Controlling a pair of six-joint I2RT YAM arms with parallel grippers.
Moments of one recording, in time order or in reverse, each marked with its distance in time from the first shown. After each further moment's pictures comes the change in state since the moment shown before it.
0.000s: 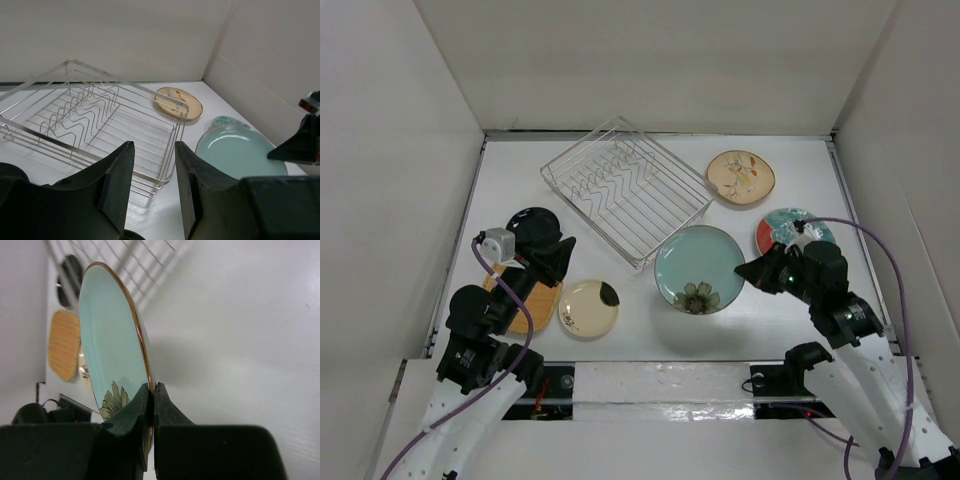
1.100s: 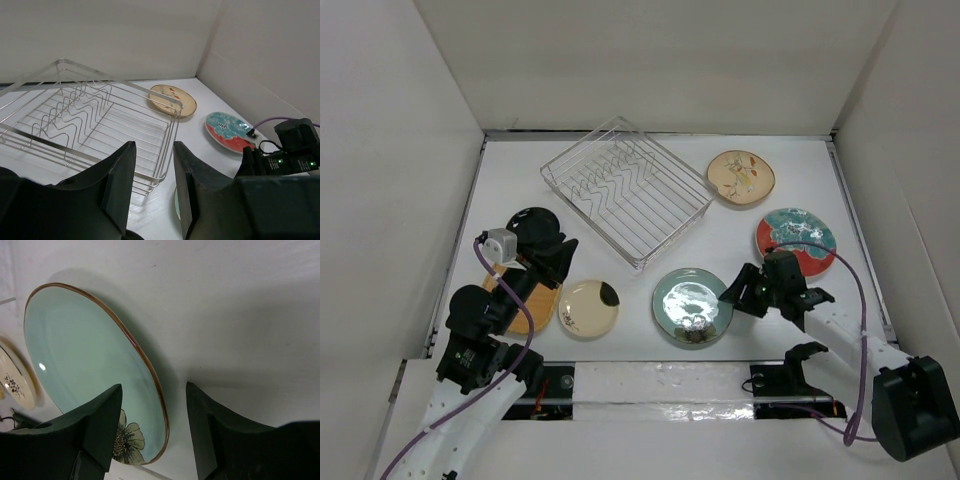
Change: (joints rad) left arm 0.000 0.000 0.000 0.001 0.038 -0.005; right arm 0.004 0.377 -0.239 0.210 0.036 0.077
